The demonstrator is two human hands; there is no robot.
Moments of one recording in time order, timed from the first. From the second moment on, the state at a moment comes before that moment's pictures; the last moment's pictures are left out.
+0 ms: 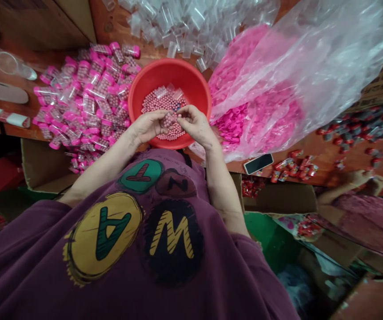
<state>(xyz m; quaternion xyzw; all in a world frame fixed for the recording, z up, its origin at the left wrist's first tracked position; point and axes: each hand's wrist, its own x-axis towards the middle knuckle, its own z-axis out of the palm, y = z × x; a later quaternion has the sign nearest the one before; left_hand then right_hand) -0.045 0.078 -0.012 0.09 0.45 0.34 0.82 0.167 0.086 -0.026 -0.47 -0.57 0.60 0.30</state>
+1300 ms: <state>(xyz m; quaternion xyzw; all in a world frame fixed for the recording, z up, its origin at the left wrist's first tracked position) -0.026 0.103 -0.025 0.05 0.41 0.41 0.82 0.169 0.097 -0.018 -0.53 -0.71 0.39 0.25</state>
